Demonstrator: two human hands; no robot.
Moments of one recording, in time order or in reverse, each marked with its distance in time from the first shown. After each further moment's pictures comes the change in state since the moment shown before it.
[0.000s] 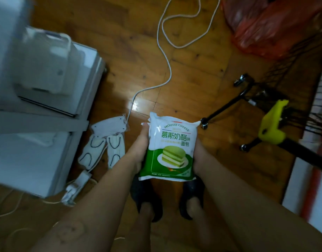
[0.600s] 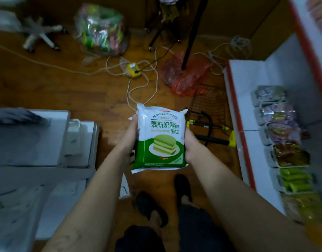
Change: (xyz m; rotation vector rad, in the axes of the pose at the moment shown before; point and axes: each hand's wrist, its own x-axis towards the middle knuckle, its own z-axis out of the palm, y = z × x) left_hand -0.358 0.092 0.022 0.395 -0.146 0.441; right_hand -0.370 -0.055 0.075 0.129 -0.091 -0.312
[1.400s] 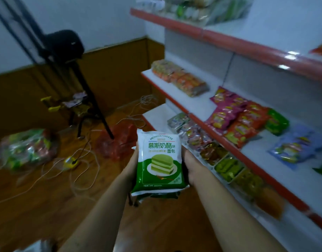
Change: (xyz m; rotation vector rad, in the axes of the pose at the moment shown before) left_hand -0.170 0.057 0.301 0.217 -0.611 0.159; right_hand -0.266 -0.044 -0.235 0.298 0.142 -0.414
